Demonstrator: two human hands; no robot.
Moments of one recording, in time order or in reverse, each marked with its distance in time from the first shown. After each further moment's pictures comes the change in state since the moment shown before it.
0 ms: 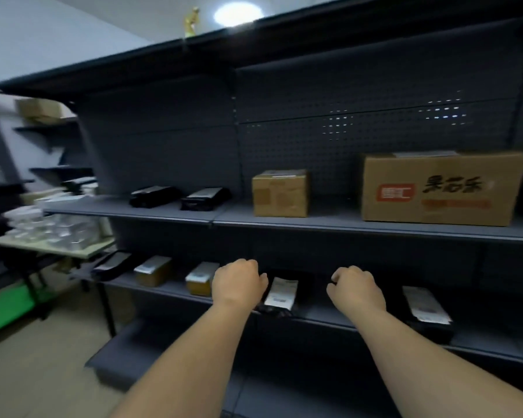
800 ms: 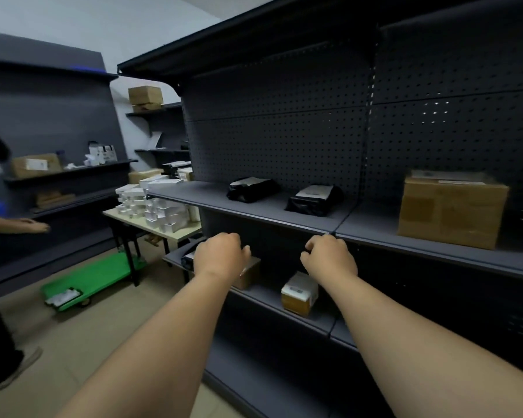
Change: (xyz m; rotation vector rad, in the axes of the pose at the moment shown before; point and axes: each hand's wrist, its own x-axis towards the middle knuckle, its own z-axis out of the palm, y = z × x) left_hand 0.114 -0.315 -0.004 0.111 0.076 -0.348; right_hand 0.096 -0.342 0.142 0.117 -0.146 -0.332
